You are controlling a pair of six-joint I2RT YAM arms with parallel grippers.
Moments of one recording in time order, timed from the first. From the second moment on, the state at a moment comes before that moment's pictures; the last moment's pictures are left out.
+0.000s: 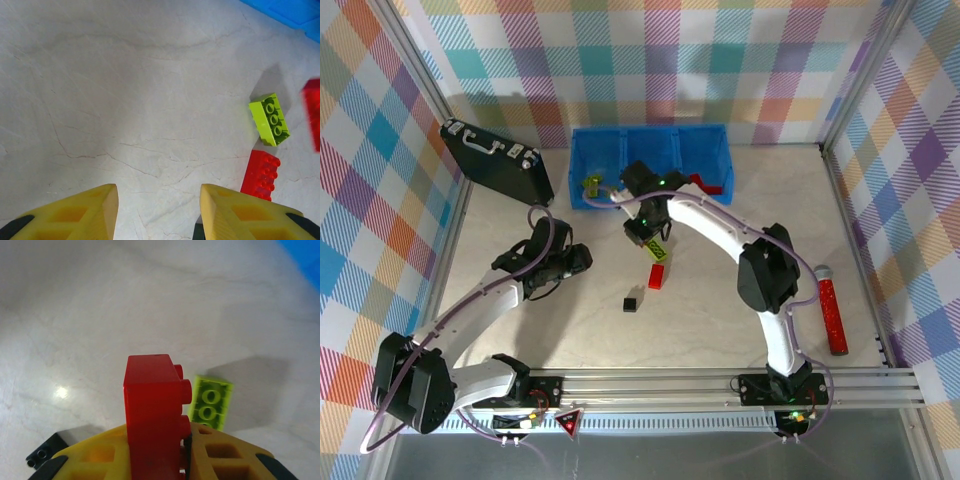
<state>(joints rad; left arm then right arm) -0.43 1.17 0.80 -0.54 -0.01 -0.73 0.72 2.07 1.92 -1.05 -0.05 -0.08</state>
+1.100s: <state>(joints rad) -0.43 1.22 0.82 -0.52 0.04 -0.73 0.31 2.46 2.37 -1.00 0.15 0.05</state>
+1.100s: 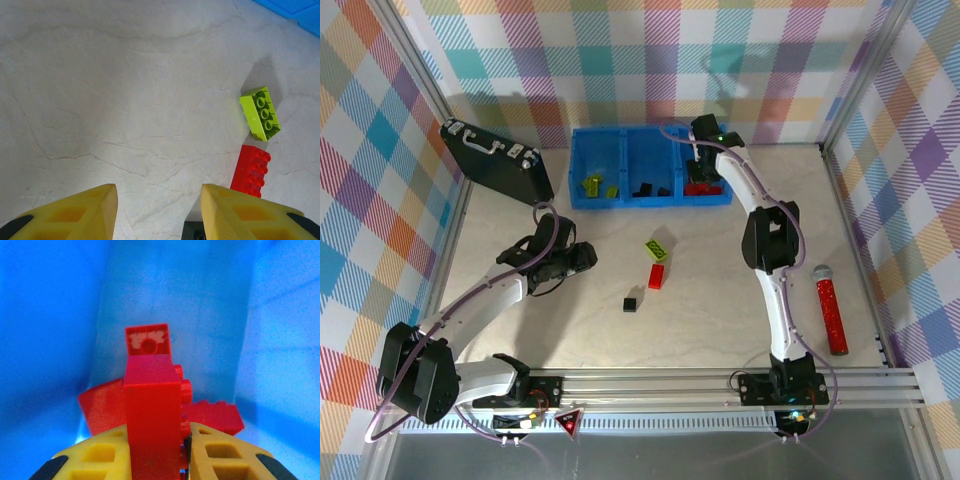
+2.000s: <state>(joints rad) -0.45 1.17 0.82 -0.53 0.04 -0.73 0.30 2.33 2.31 -0.92 0.24 0.05</state>
